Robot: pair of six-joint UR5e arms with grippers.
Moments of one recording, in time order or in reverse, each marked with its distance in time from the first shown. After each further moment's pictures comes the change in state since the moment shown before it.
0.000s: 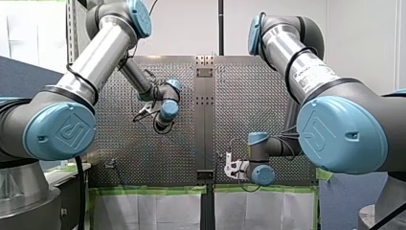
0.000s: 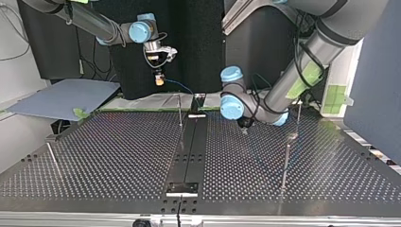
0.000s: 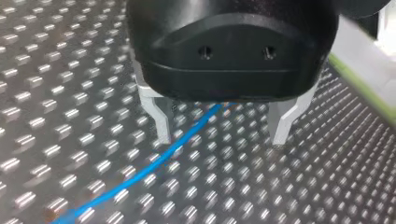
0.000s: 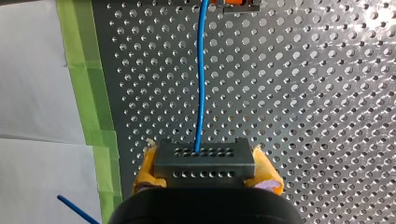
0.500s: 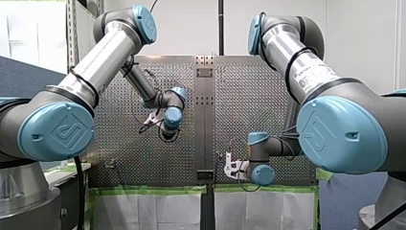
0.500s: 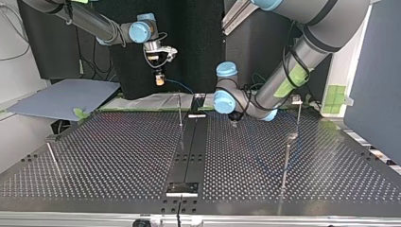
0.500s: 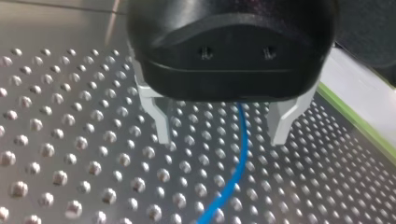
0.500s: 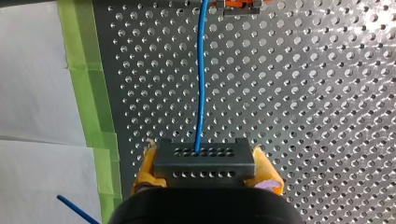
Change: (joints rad) left arm -0.037 -0.053 0.000 0.004 0.083 -0.122; right arm 0.000 -0.001 0.000 0.002 -0.007 -0.001
